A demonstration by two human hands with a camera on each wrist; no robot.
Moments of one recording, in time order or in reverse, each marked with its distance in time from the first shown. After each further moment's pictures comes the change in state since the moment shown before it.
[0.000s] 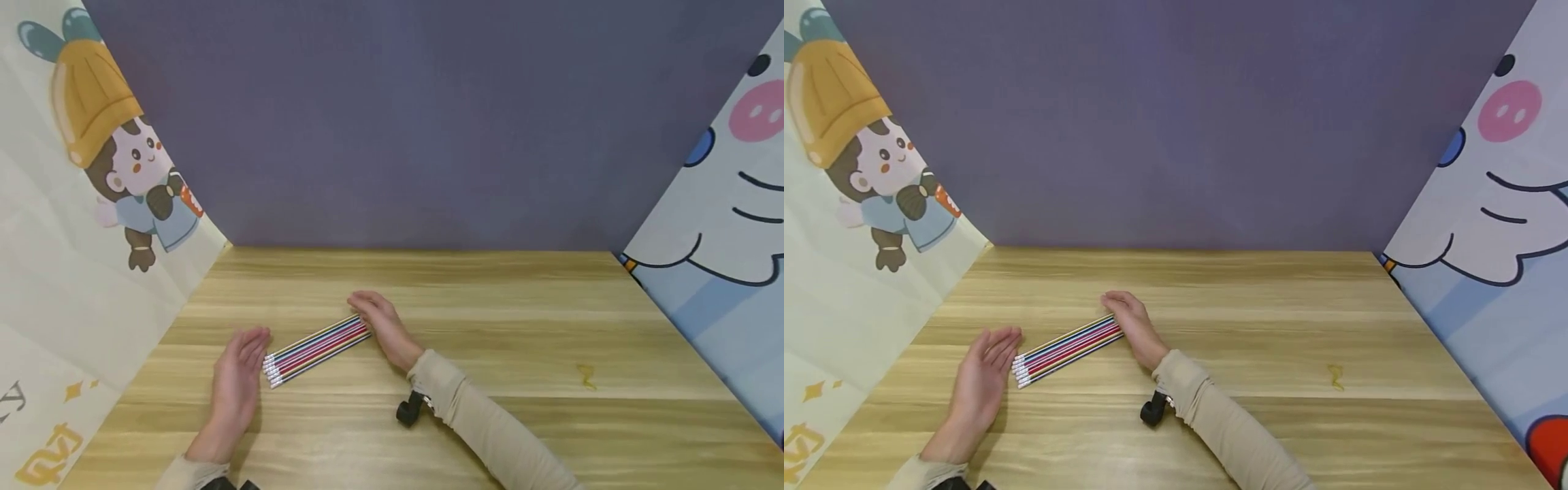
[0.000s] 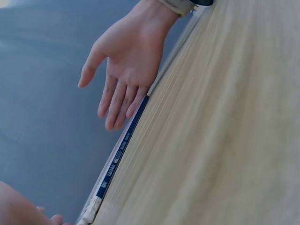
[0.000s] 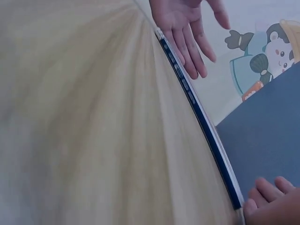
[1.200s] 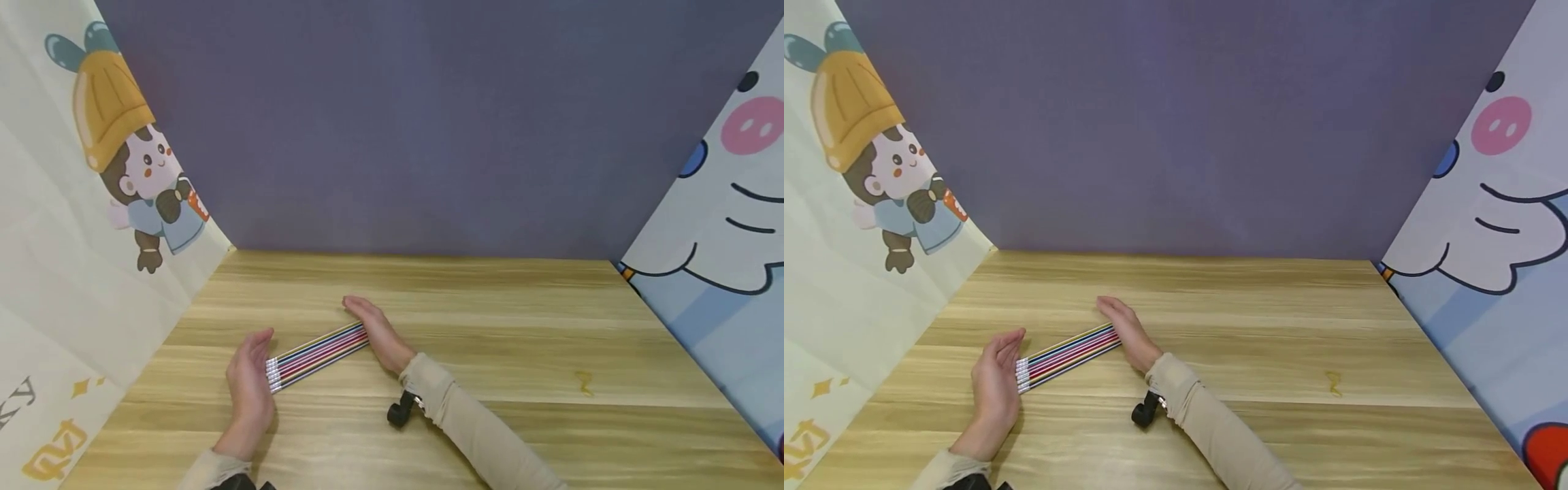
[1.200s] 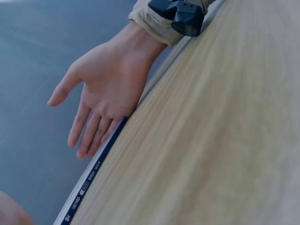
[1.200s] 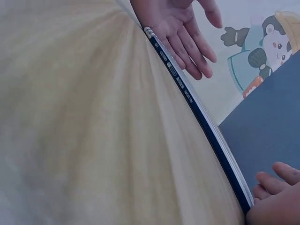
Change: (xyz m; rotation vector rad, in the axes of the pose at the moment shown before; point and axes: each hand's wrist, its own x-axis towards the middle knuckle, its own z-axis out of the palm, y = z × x) left_hand -0.004 -0.023 0.022 -0.030 0.234 0.154; right_hand 0.006 0.011 0.011 -0.108 0.002 0.023
